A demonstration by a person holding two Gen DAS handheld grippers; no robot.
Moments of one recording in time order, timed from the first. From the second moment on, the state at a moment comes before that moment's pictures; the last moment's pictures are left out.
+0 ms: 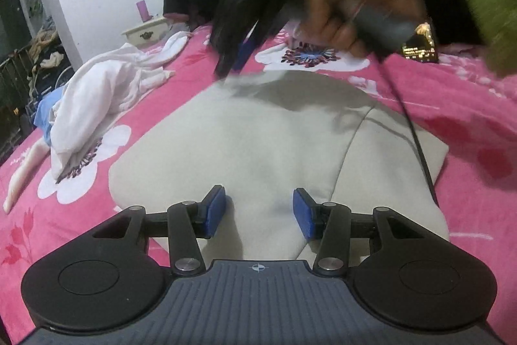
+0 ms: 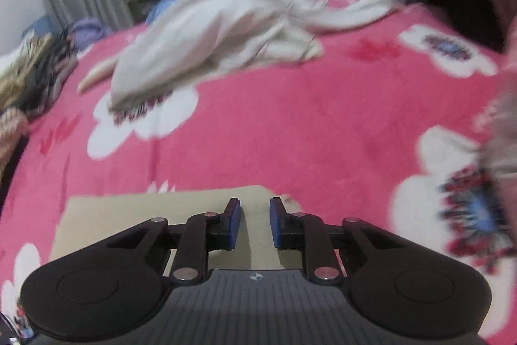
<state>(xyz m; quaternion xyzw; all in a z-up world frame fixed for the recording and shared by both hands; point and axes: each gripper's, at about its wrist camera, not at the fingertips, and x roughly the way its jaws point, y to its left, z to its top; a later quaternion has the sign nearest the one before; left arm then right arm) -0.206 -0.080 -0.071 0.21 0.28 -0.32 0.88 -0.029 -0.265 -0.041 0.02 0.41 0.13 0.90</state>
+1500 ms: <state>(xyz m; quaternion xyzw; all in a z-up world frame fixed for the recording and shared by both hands) -0.193 -0.100 -0.051 0.13 0.45 -0.18 0.87 -0.199 -0.294 -0.038 0.04 0.37 0.13 0.92</state>
